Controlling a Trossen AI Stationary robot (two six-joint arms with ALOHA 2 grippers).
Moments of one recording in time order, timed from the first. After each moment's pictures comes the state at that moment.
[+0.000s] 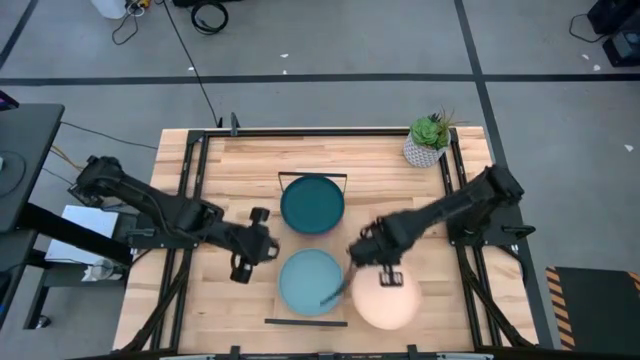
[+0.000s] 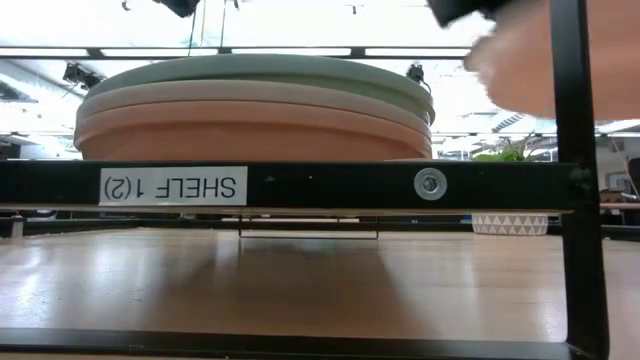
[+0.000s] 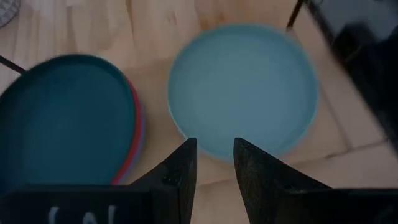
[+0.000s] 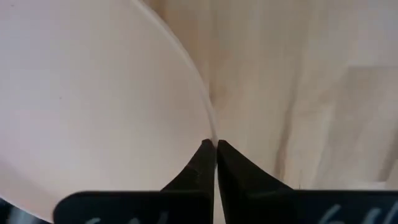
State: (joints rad) left arm -0.42 1.24 1.09 -0.66 -0.21 -0.06; right arm 0.37 1.76 1.47 -1.31 -0.07 0.42
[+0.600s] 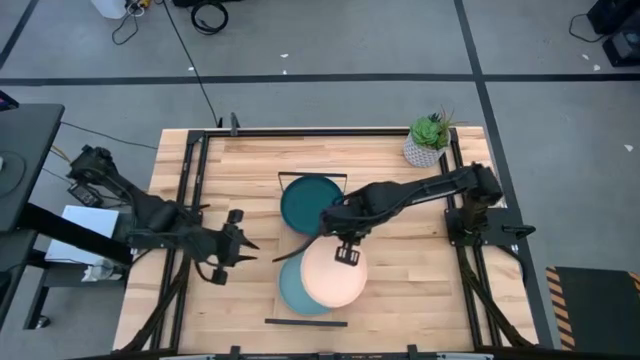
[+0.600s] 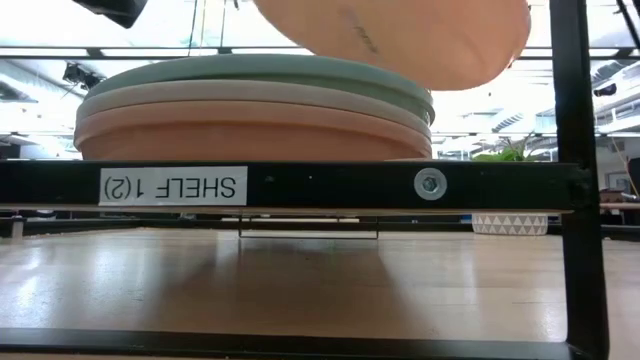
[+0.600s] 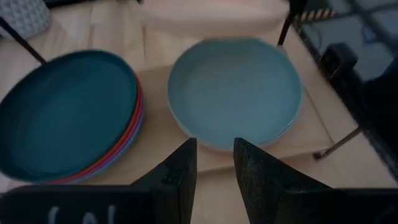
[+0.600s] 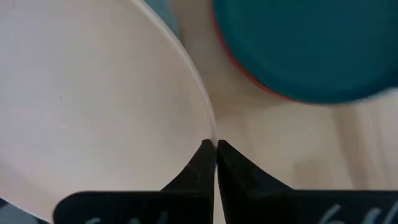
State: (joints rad) left arm -0.60 0.97 0.81 -0.52 -0.40 -0.20; right arm 0.20 1.88 1.81 -1.25 0.03 0.48
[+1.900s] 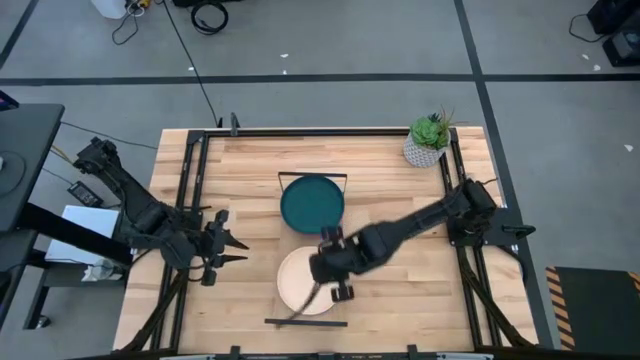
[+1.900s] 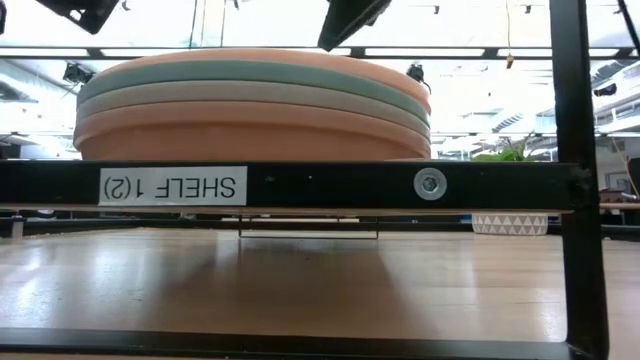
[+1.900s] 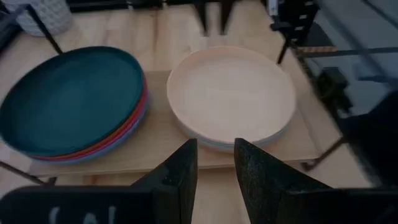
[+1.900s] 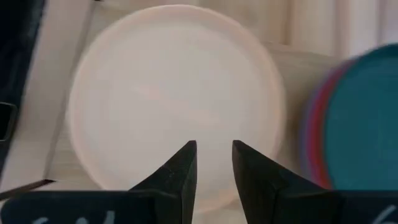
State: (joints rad) left arm -0.76 0.84 0.72 -0.50 -0.58 -0.39; right arm 0.39 1.99 1.84 -0.96 0.20 0.19
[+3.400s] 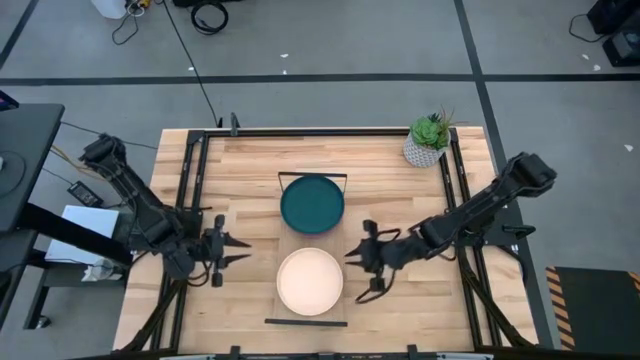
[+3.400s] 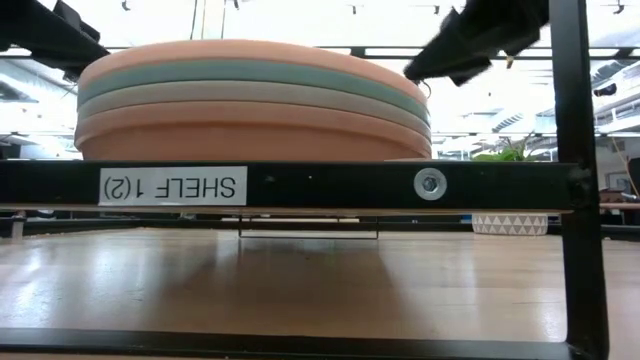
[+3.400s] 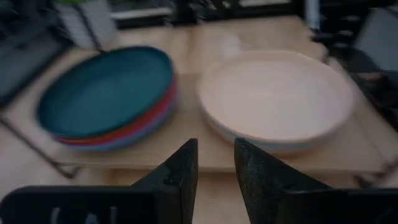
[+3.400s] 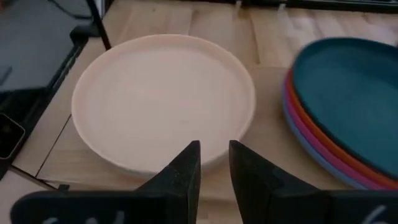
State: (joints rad) left arm -0.89 0.84 0.45 -0.21 -0.87 -0.43; right arm 0.47 1.46 0.81 0.05 0.37 0.21
